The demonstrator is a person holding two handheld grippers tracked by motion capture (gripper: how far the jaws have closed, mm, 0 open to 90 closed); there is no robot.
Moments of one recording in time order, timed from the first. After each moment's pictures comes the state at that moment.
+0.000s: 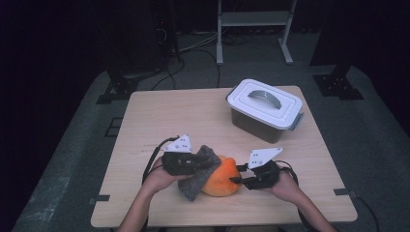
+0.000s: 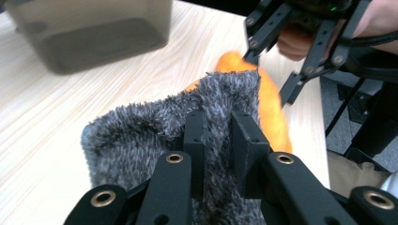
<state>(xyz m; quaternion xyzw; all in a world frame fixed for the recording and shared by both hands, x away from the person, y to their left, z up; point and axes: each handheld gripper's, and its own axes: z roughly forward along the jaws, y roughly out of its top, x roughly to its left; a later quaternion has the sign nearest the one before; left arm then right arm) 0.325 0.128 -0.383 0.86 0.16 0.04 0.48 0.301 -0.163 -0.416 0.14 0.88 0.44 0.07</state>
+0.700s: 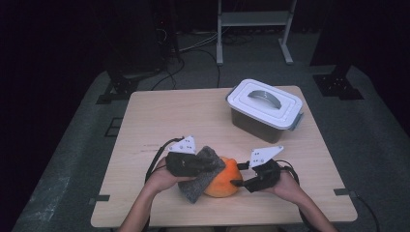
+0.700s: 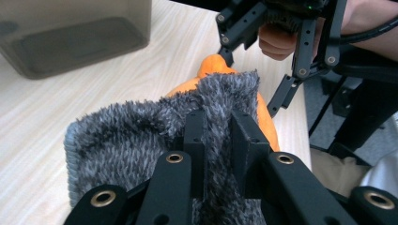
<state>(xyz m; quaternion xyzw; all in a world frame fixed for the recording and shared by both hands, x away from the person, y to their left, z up) 0.322 0.116 -0.381 0.87 0.14 0.01 0.48 0.303 -0.166 -0.415 0.15 0.88 0.45 0.05</state>
